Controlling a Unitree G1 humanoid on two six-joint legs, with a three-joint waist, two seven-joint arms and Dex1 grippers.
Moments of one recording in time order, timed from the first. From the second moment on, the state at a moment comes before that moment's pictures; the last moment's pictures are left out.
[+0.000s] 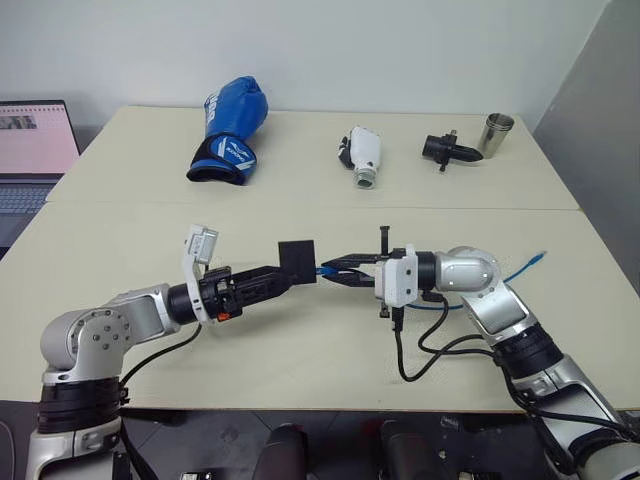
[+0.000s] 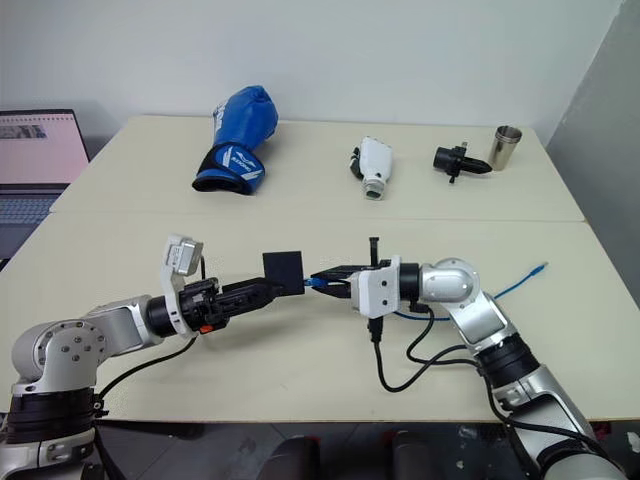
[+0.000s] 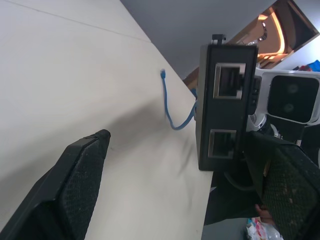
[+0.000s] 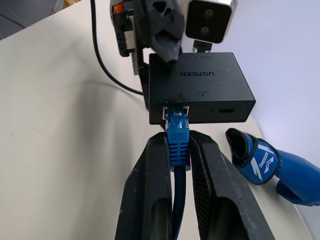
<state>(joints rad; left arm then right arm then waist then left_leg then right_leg) -0.33 0.66 0.27 -0.11 -1.05 1.13 -0.89 -0.61 -0.45 0.38 0.08 0.03 -0.43 0.99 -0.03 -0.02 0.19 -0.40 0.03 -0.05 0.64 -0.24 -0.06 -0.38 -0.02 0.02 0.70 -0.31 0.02</state>
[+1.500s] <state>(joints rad) -0.33 0.71 0.16 -0.07 -0.97 1.08 -1.02 -0.52 -0.54 0.37 -0.08 0.05 -0.39 1.03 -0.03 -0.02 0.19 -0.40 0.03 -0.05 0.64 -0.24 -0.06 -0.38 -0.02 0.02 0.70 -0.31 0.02</state>
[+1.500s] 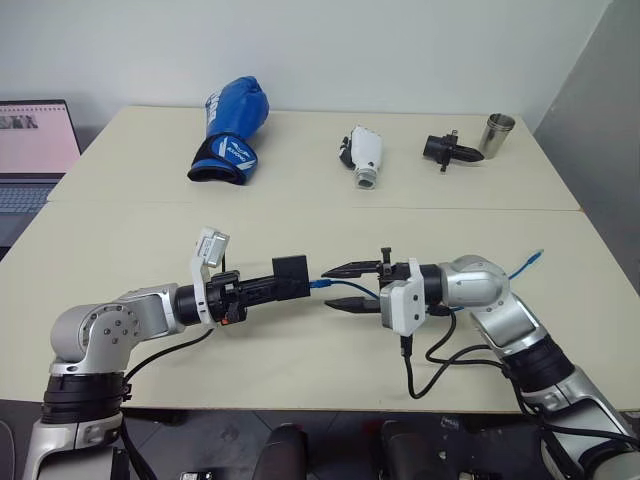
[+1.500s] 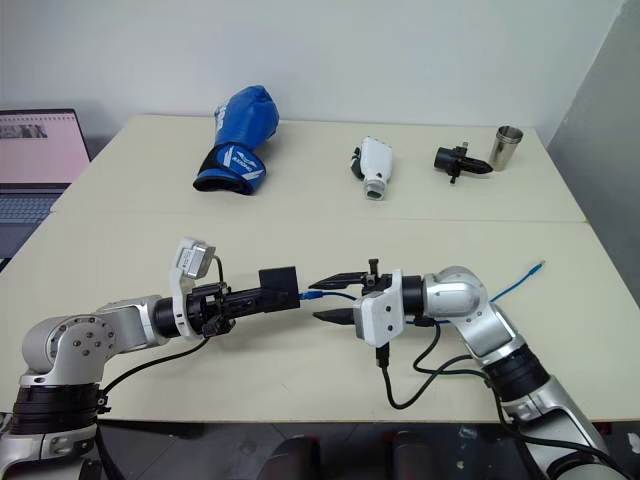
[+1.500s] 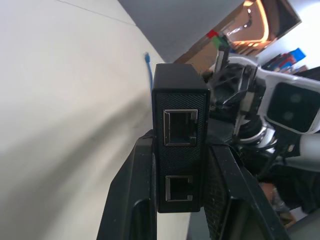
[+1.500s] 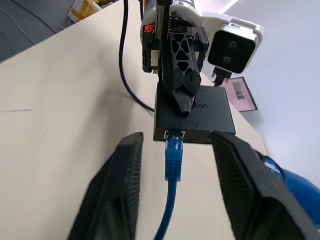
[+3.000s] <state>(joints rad) -0.42 0.79 0.05 -0.07 -0.74 0.78 -1.30 -0.59 -0.37 0.25 -0.17 0.65 0.85 0.85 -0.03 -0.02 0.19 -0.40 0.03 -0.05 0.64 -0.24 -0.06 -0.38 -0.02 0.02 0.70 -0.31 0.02</state>
